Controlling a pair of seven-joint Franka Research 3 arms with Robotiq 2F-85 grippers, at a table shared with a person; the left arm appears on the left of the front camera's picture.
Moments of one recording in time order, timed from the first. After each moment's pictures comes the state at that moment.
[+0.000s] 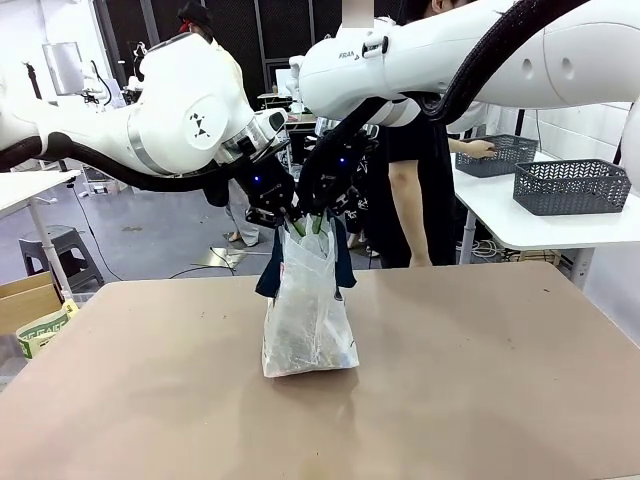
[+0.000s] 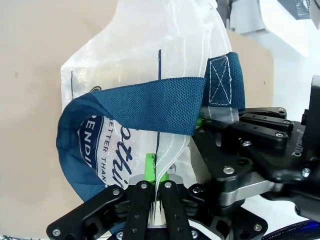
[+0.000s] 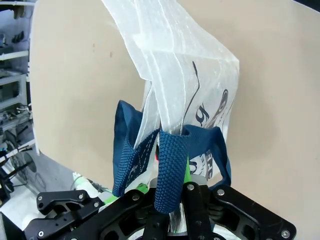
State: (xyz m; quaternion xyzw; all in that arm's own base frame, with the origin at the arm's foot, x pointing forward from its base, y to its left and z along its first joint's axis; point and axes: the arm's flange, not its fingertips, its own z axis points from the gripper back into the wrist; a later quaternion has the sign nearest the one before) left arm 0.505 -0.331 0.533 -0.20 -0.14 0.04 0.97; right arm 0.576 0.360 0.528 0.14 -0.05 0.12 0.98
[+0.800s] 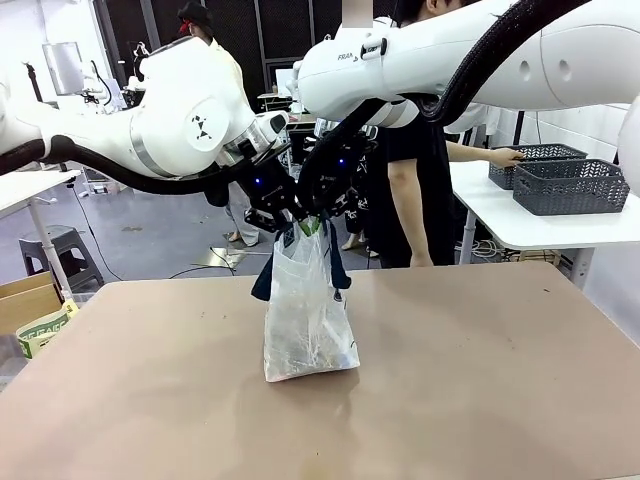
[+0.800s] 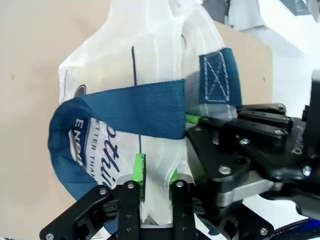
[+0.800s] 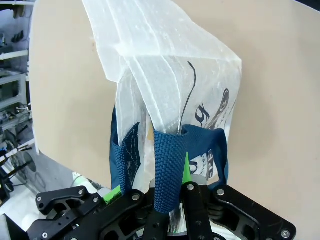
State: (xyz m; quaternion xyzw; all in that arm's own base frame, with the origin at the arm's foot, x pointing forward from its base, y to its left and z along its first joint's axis) left arm 0.505 -0.333 0.530 -0.20 -0.14 0.03 0.97; right arm 0.576 0.360 0.527 0.14 -0.04 0.12 0.98
